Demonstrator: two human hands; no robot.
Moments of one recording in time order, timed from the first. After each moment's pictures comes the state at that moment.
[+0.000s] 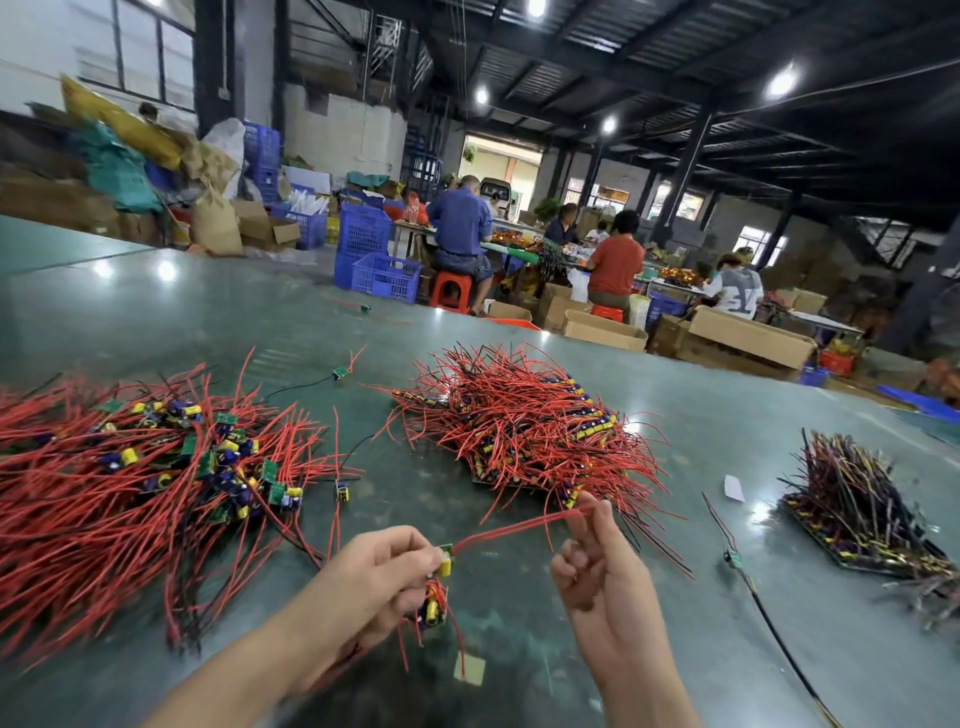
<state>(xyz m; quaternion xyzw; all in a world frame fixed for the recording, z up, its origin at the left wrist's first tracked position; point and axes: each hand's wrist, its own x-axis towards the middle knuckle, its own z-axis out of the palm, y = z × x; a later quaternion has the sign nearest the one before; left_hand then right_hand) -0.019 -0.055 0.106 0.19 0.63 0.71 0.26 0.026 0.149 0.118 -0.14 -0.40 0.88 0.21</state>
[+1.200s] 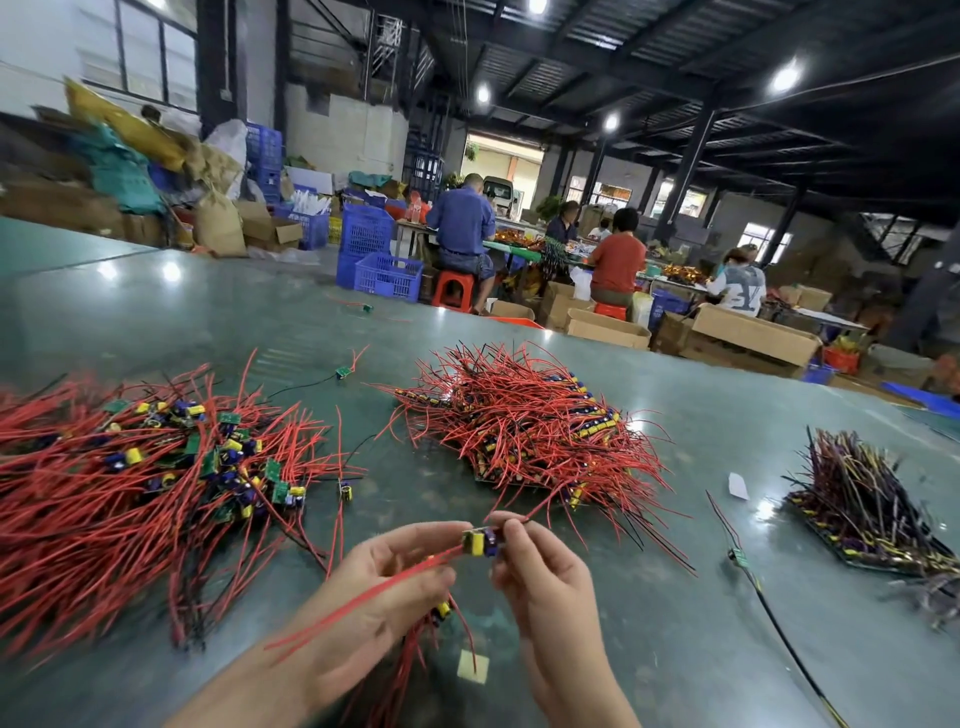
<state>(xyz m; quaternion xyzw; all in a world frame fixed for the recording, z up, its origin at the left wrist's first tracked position) -0.016 -0.043 0.091 0.15 0.43 0.84 0.28 0.029 0.106 0.104 -0.05 -0.59 0.78 0.19</state>
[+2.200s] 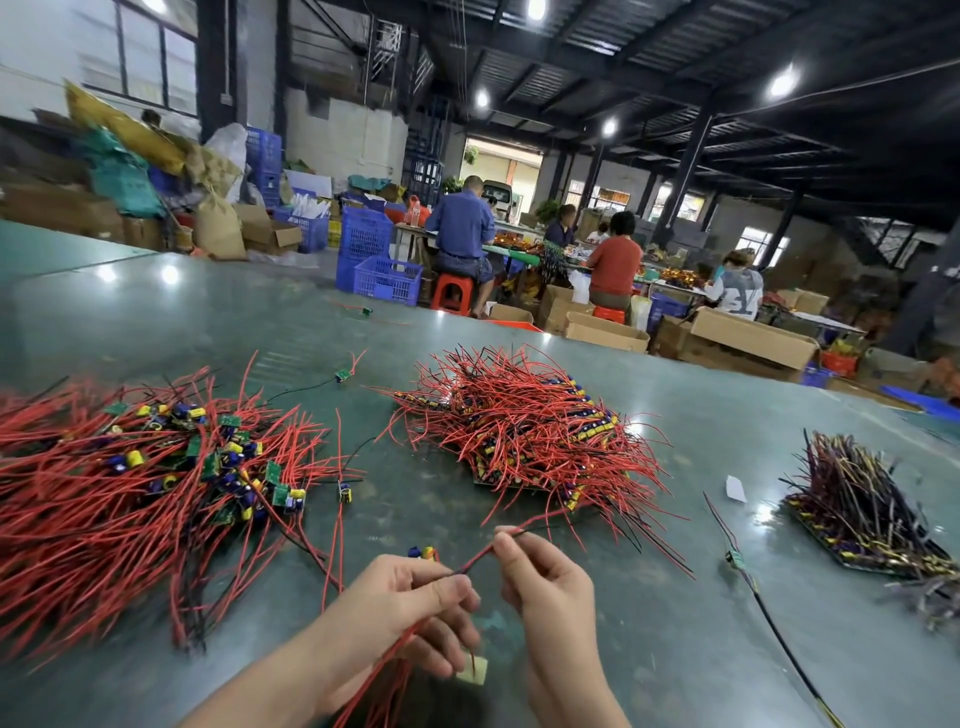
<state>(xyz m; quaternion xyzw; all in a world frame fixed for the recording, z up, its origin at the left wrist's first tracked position) -0.003 -0.040 0.107 0.19 0.59 0.72 0.31 0.027 0.105 0.101 -0.14 -0.63 0.73 0.24</state>
